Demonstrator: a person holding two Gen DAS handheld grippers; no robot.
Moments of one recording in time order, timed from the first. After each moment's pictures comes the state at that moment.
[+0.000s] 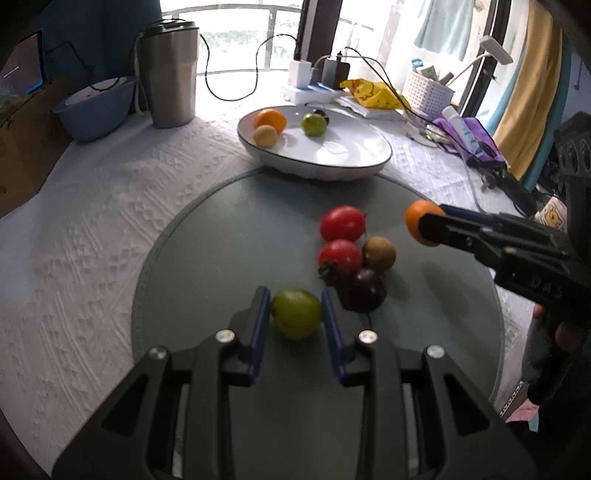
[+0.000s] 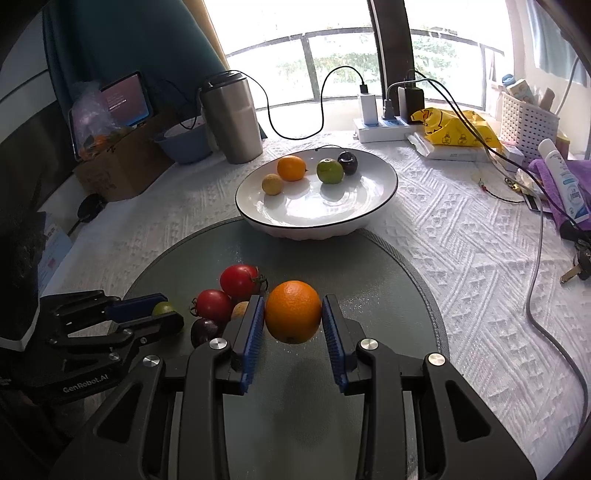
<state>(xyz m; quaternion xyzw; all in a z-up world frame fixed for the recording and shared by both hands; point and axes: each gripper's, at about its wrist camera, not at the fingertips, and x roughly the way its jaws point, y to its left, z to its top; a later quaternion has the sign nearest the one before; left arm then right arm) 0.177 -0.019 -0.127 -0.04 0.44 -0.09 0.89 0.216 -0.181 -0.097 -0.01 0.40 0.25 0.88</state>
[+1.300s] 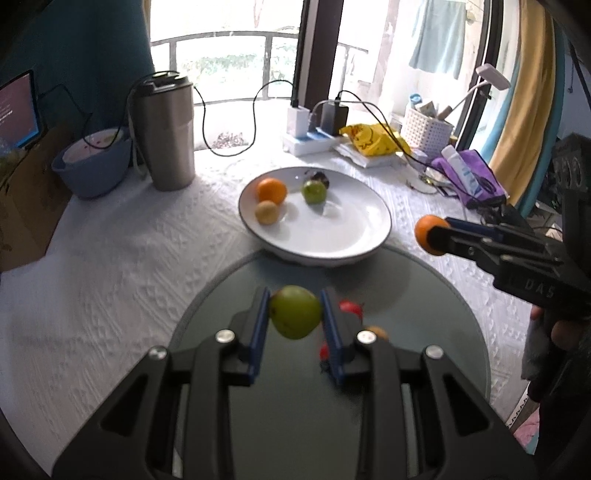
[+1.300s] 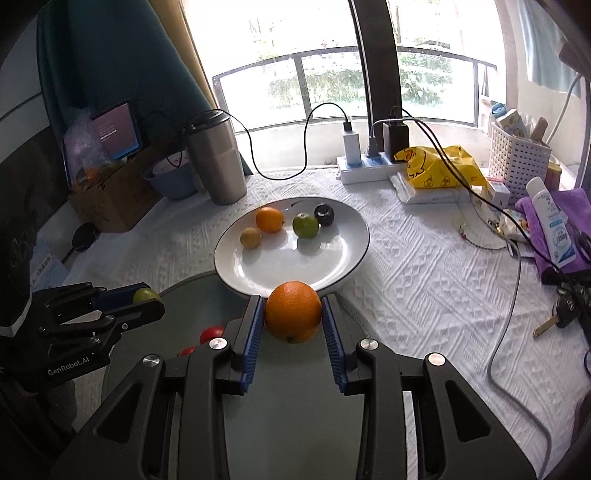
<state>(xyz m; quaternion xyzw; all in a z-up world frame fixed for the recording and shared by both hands) 0.217 -0.015 -0.078 -0.03 0.39 -0.09 0.92 0.258 -0.200 -0.060 0.00 0.37 0.24 0.90</state>
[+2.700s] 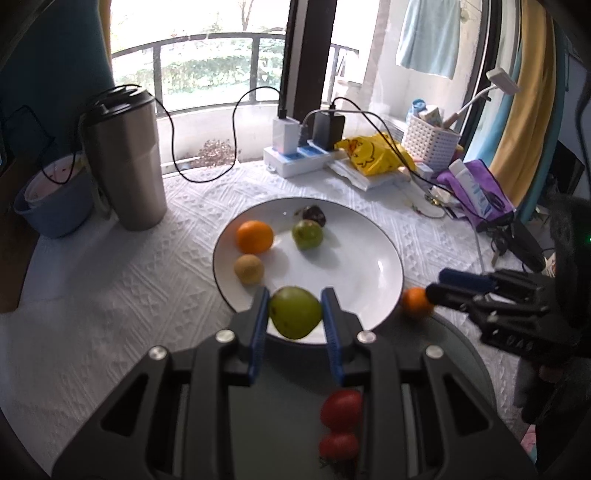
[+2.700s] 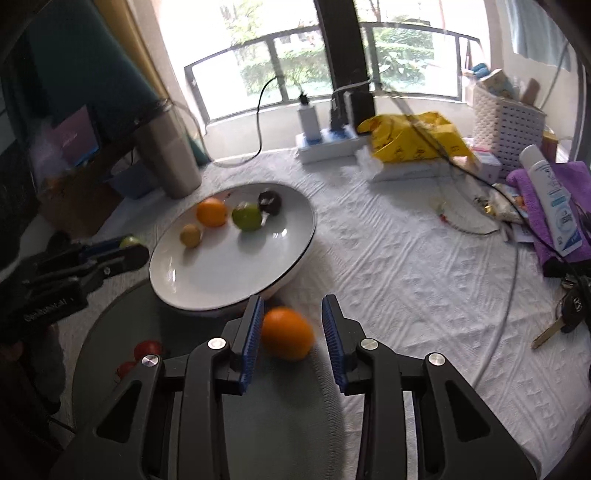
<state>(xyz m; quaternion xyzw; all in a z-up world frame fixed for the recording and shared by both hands) 0.285 -0.030 -0.077 -0.02 0.39 -0.11 0.92 0.303 -0.221 -0.099 0.01 0.42 0.21 0.88</state>
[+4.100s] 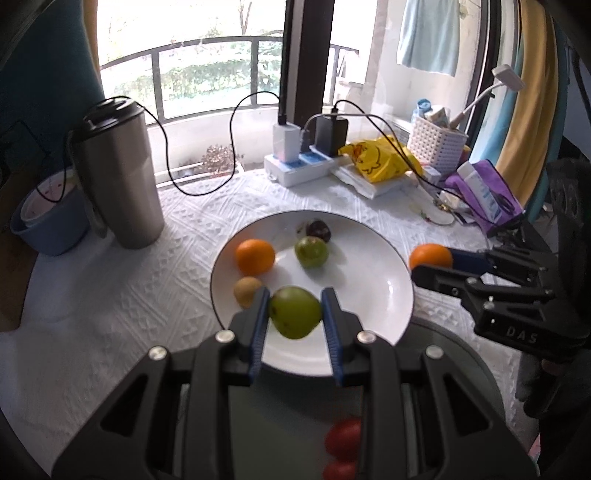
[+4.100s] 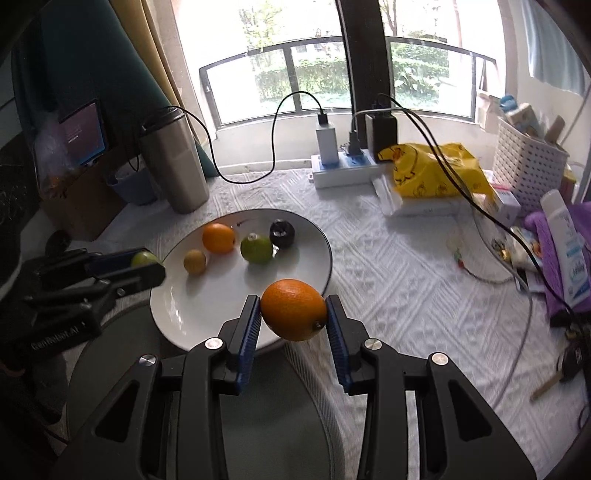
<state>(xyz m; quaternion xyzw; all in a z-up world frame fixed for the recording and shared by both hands) 0.311 -0.039 -0.079 -0.01 0.38 -0.10 0.92 0.336 -0.205 -0.083 -0.01 0.38 0.24 0.89</state>
